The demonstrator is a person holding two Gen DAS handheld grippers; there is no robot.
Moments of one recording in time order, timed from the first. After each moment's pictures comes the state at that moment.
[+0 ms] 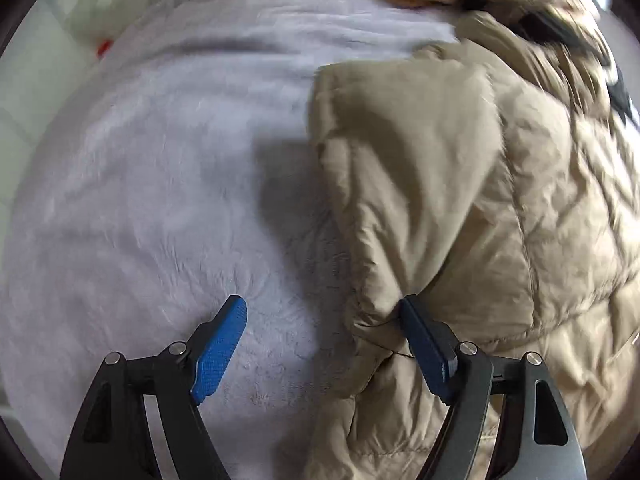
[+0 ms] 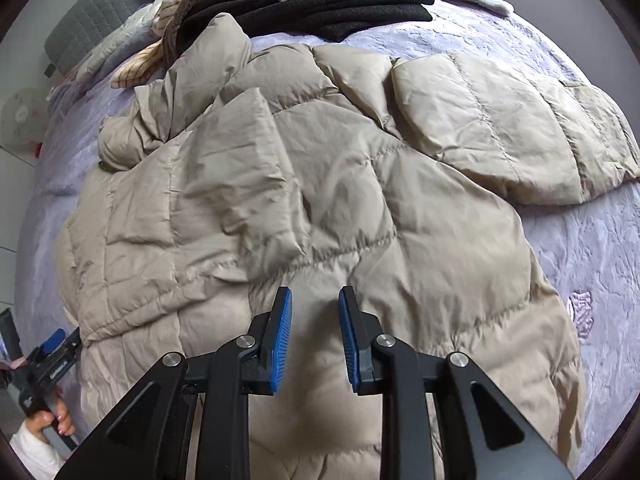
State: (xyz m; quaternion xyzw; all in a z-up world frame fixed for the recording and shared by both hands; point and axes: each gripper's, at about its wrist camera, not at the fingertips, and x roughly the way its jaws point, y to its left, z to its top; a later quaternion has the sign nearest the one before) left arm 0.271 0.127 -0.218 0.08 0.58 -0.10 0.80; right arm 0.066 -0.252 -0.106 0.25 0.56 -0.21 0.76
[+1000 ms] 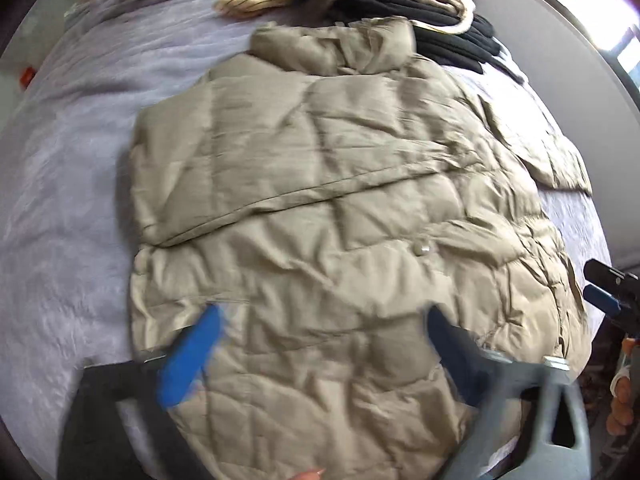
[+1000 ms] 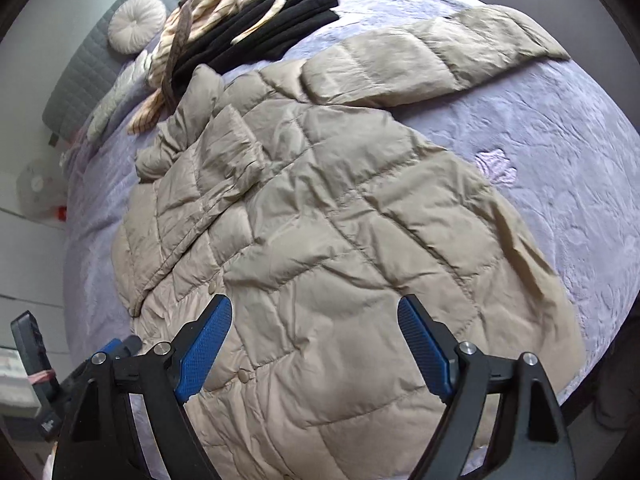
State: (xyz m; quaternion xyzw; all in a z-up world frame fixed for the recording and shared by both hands) left arm 0.124 0.009 -0.118 0.11 0.59 -0.25 0.76; right arm -0.087 -0.249 -0.046 0.38 0.49 -0.23 0.75
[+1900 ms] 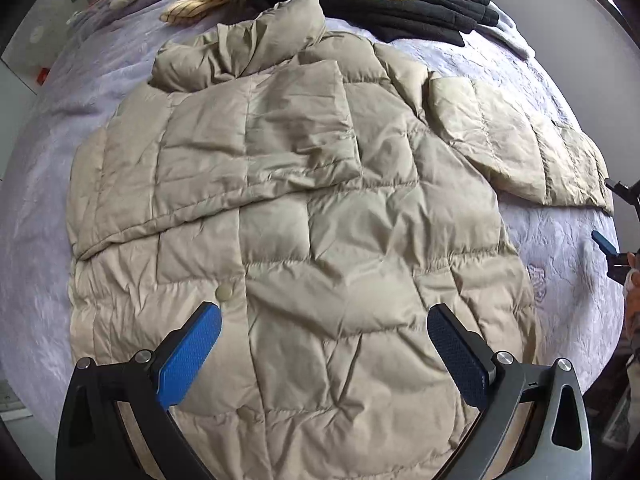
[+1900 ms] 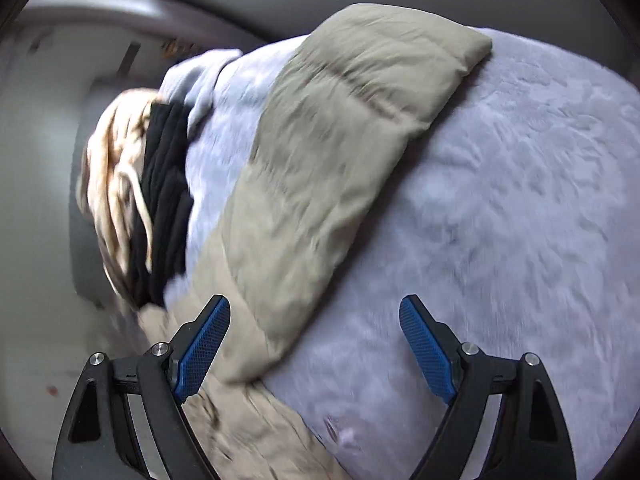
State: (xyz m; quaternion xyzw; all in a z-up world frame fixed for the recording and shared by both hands) left arm 0.082 -0.182 -0.118 0.13 0.62 -0.18 0.75; right arm -0.148 -0.606 -0.134 0.63 0.31 -0.26 0.66
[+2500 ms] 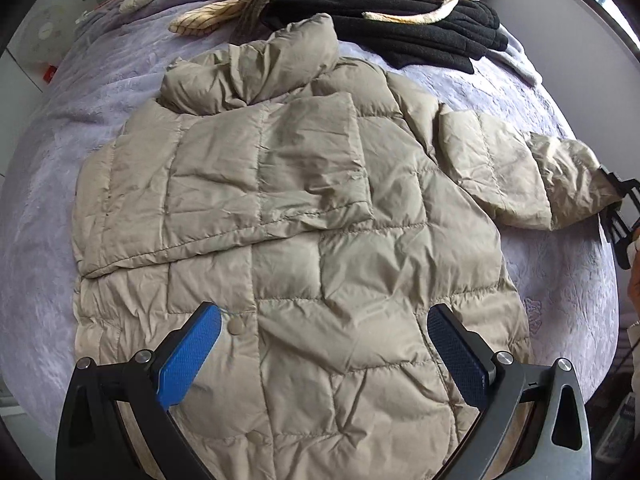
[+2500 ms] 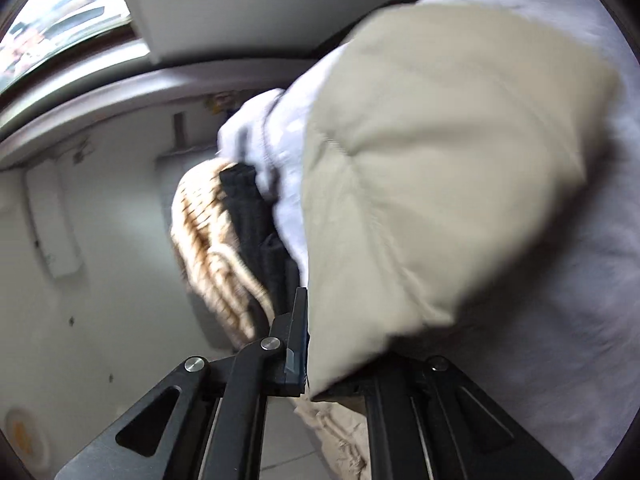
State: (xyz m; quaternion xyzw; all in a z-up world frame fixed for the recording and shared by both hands) left arm 0.107 -0.175 -0.107 0.11 0.61 -0.17 0.77; right arm -0.087 -0.632 -0.139 0.74 0.14 -0.10 0.65
